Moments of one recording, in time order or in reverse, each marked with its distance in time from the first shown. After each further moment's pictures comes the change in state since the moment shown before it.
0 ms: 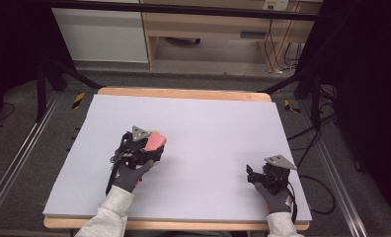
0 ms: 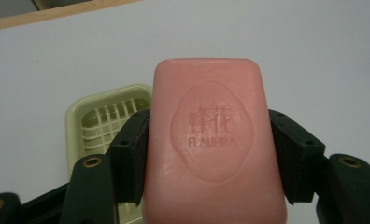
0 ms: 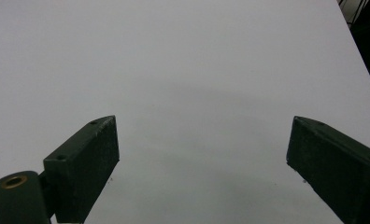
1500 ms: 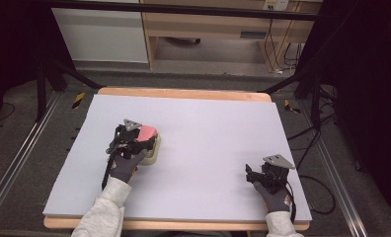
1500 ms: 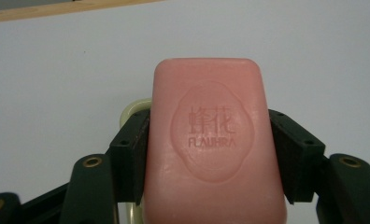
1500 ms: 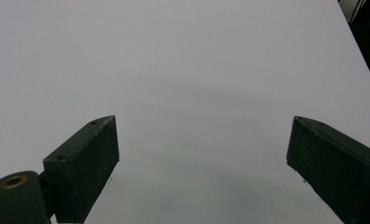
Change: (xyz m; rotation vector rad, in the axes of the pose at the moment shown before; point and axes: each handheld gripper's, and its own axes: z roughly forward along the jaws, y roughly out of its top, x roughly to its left) left arm 0.039 0.000 0.027 0.015 0.094 -0.077; right arm 0.002 0.001 0.004 0.001 -0.010 -0.005
